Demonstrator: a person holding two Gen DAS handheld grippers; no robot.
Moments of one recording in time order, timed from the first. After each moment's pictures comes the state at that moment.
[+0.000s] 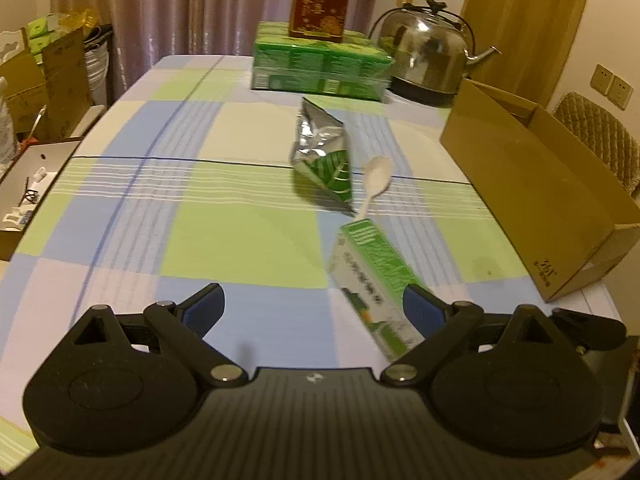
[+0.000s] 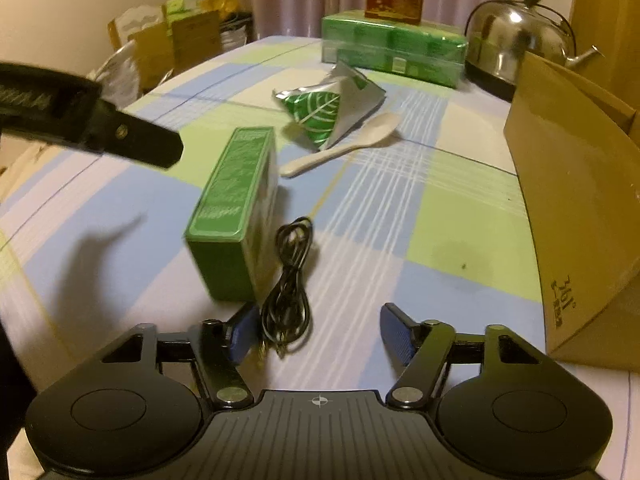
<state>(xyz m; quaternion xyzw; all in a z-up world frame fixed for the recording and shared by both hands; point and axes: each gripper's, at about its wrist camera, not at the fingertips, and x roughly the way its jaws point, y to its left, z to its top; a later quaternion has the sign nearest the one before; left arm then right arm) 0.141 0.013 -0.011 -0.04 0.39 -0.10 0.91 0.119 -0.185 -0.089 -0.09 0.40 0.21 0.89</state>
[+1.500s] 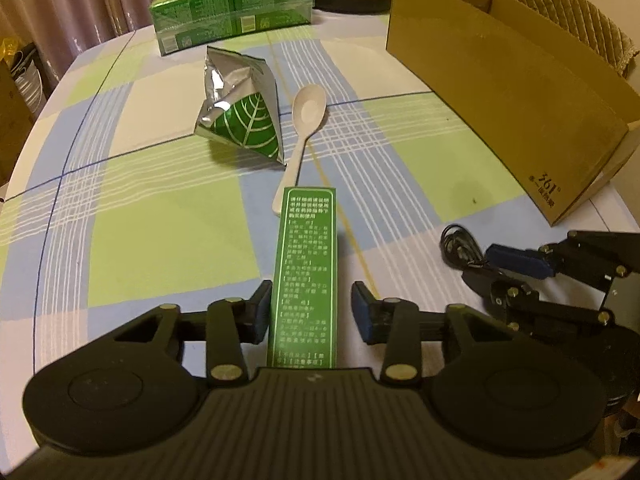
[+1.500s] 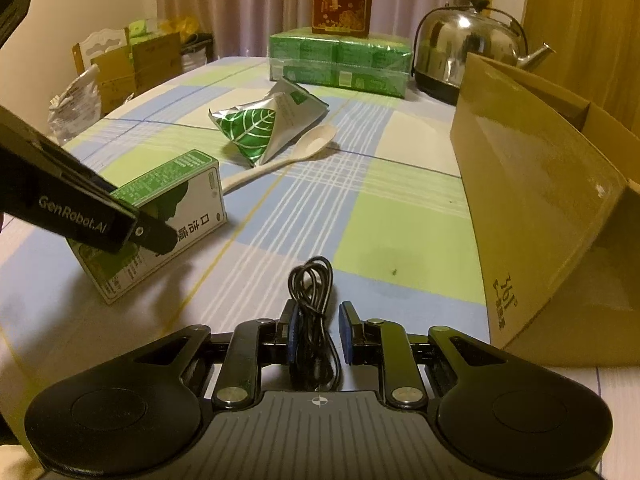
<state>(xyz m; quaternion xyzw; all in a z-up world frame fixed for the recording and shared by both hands) 0.182 -0.052 -0.044 0.09 0.47 -0.16 0.86 0.122 -0.215 -0.089 -0.08 0.37 0.16 0.91</state>
